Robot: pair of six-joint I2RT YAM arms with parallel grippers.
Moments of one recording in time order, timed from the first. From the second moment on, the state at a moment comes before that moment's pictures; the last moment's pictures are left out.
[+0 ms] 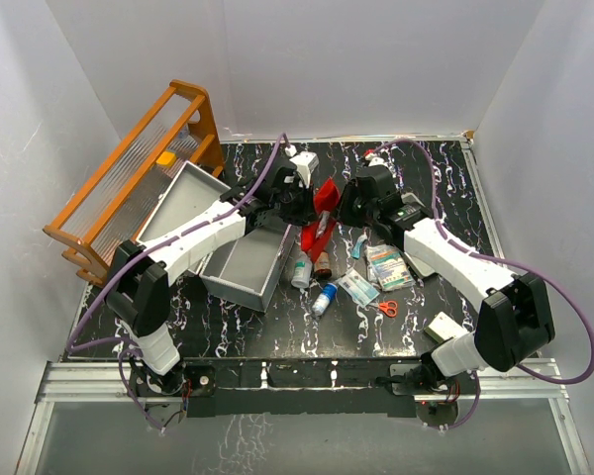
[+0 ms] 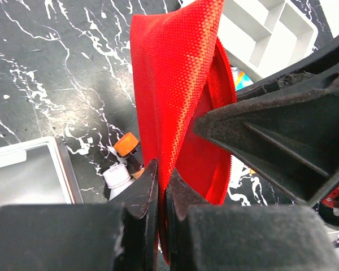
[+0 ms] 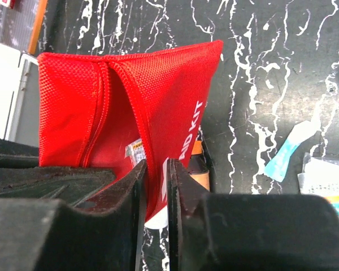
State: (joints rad) left arm -0.70 1.72 1.41 -0.35 0.19 -0.35; right arm 0.49 1.42 1.11 -0.32 0.02 0.63
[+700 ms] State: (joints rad) left arm -0.70 1.72 1.55 -0.57 0.02 -0.28; right arm 0.48 1.06 0.94 -0.50 0.22 0.66
